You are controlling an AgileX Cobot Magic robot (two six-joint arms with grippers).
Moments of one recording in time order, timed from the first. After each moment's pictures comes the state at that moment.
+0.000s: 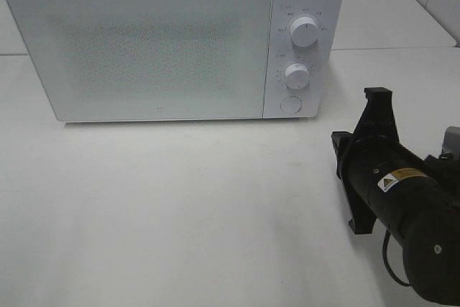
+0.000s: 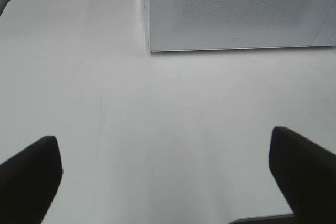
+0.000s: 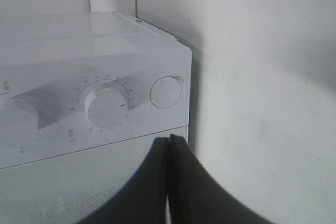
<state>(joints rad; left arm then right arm) 0.11 -0.01 -0.52 -0.24 1.09 0.16 0.85 1.74 -0.34 0.91 -1.12 1.35</state>
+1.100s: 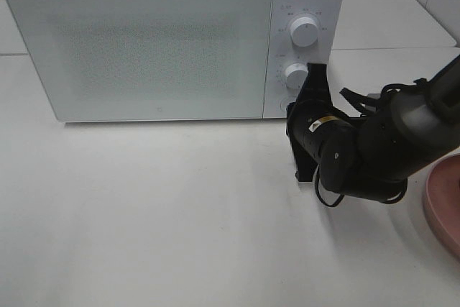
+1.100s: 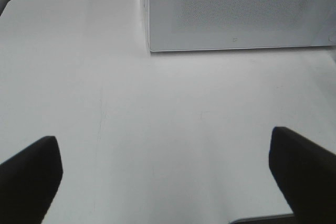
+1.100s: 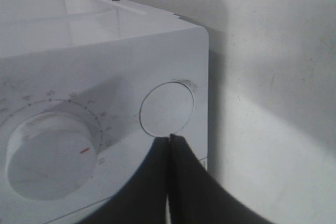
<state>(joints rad) 0.11 -0.01 -0.52 -0.24 1.09 0.16 0.62 2.04 -0.74 0.70 -0.94 1.39</state>
